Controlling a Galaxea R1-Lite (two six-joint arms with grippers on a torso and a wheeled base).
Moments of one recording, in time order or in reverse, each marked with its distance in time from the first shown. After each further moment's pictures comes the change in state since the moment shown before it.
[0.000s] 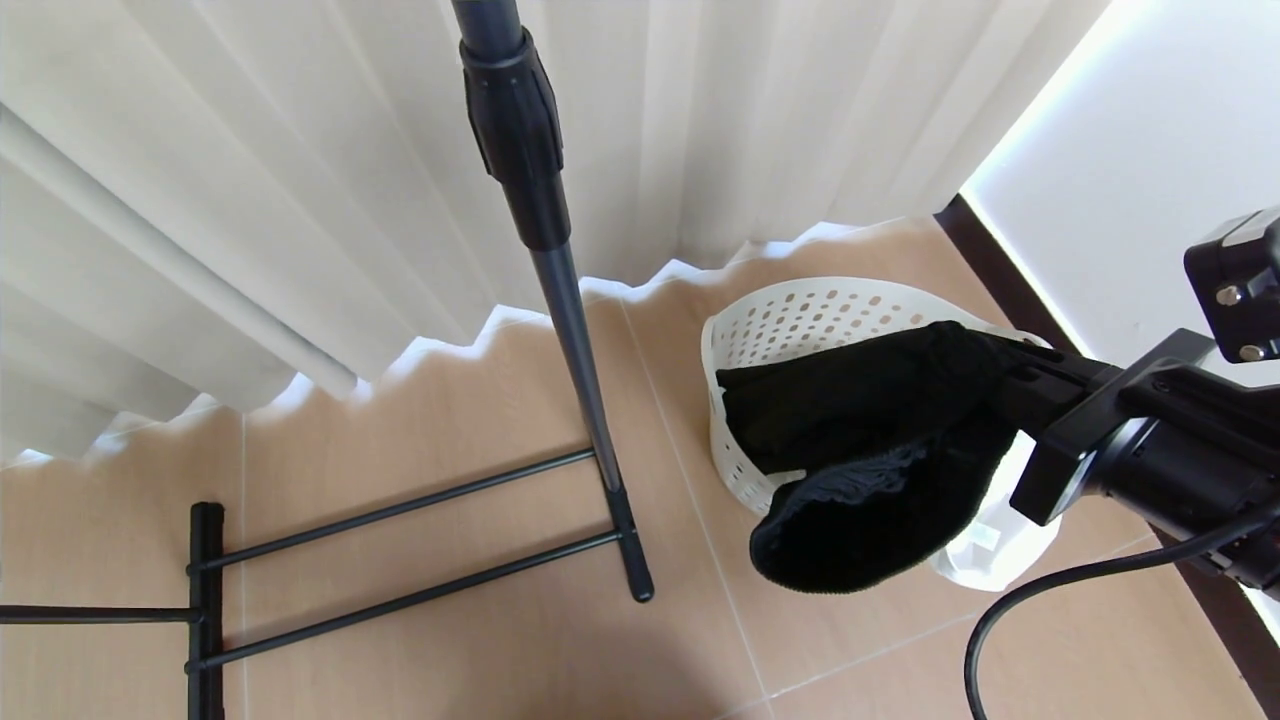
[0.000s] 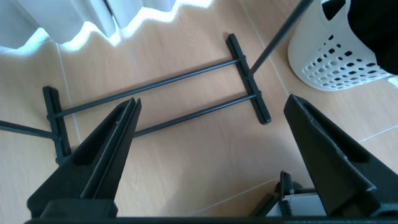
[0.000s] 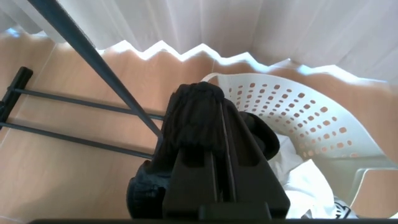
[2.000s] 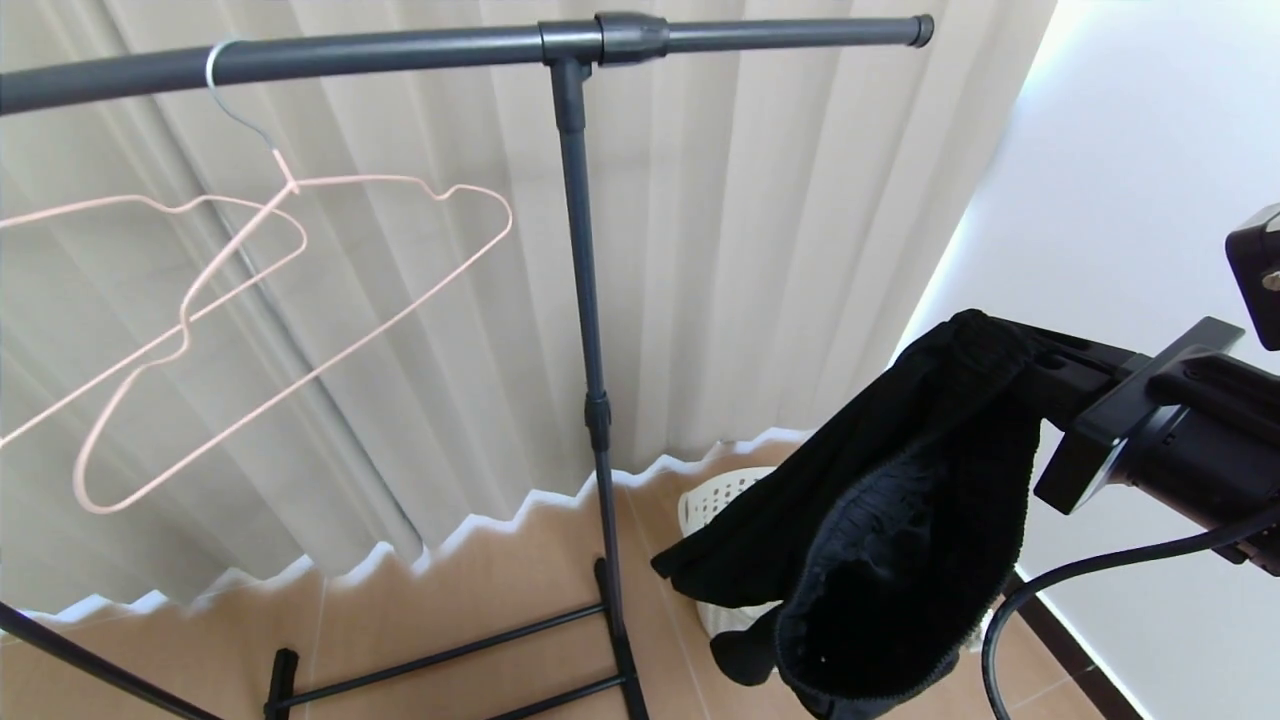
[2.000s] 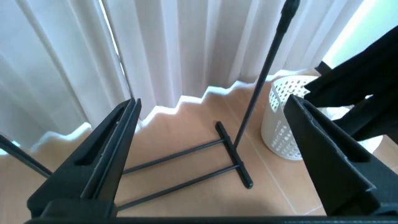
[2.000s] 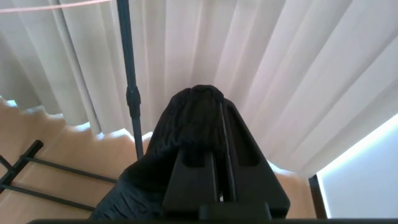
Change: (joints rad) left arm 0.000 0.000 -0.001 0.000 0.000 -0.003; right arm -0.051 -0.019 0.000 -0.003 0.053 -0.002
